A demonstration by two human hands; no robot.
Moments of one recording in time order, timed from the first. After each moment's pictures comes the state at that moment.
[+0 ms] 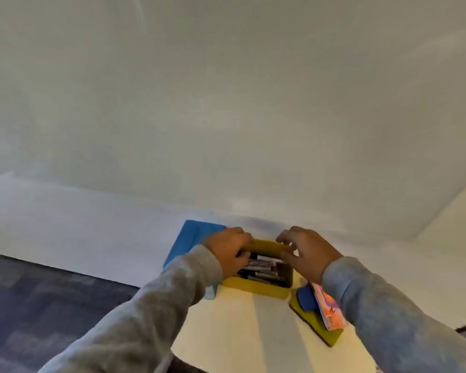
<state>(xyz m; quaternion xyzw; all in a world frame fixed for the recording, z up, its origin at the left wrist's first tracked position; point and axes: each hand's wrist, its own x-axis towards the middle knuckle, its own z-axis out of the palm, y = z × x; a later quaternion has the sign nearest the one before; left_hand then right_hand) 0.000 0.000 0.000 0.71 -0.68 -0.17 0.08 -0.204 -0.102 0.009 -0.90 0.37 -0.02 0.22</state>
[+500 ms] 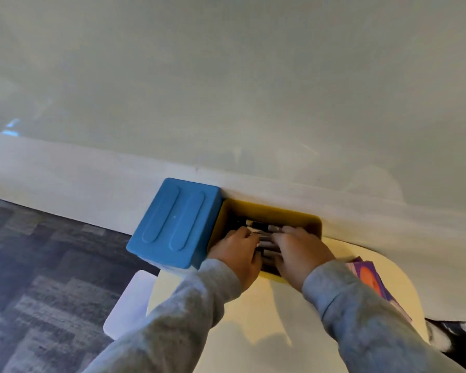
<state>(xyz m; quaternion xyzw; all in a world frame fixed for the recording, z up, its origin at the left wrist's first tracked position) -0.021 -0.048 -0.159 0.81 -0.55 -0.21 0.03 -0.149 -0.133 -0.131 -0.91 0.36 0.11 0.20</state>
